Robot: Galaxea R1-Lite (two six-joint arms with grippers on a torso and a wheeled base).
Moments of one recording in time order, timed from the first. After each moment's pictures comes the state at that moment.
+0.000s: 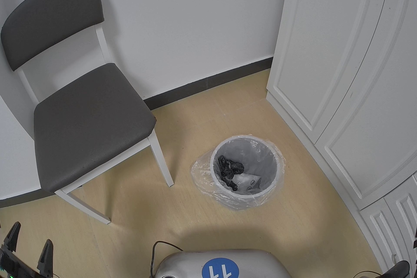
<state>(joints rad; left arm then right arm) -0.01 0.01 -0.02 -0.01 -0.04 0.00 0.00 0.01 -0.02 -0.37 -0.09 0.04</state>
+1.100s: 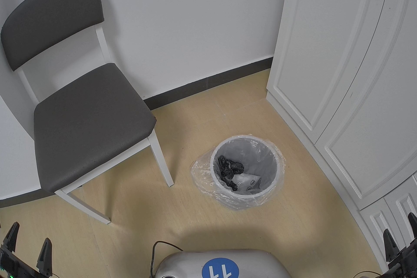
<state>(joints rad) -0.01 0.01 -0.02 0.00 0.01 0.00 0.00 0.01 -0.02 0.02 0.00 -0.01</state>
